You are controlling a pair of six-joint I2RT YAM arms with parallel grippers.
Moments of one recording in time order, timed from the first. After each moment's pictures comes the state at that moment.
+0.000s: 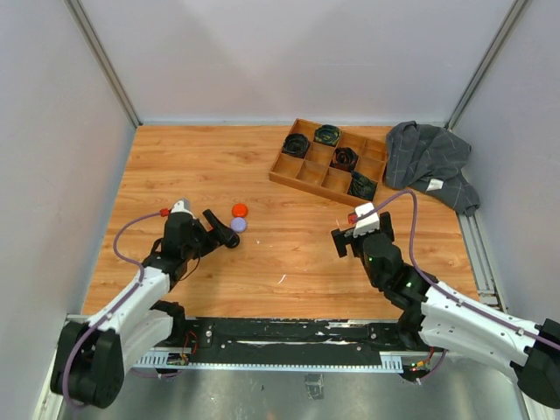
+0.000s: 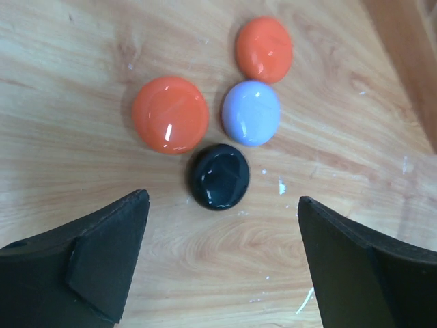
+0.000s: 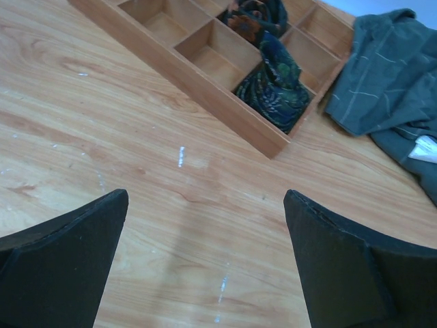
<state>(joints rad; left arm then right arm) -0.23 0.96 0.31 0.01 0.03 -0.76 0.88 0.74 0.35 0.10 0.64 -0.06</state>
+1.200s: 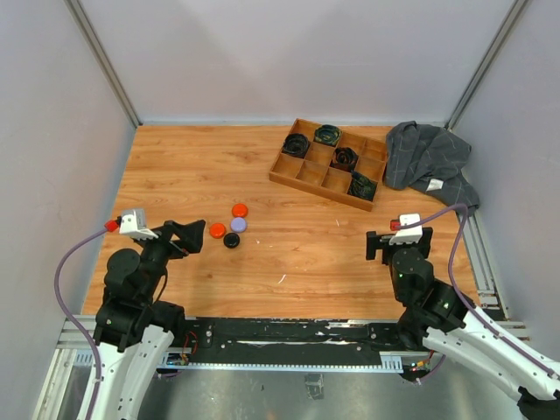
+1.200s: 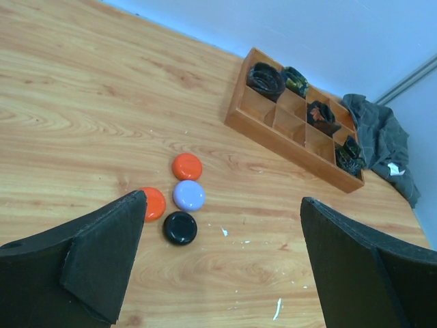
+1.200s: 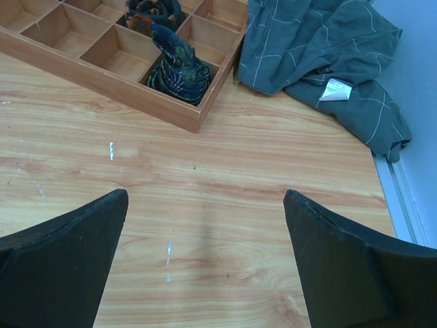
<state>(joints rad) -0.23 0.17 0.55 -0.46 -0.07 -0.50 0.88 0.36 0.40 -0.34 0.89 0.08</state>
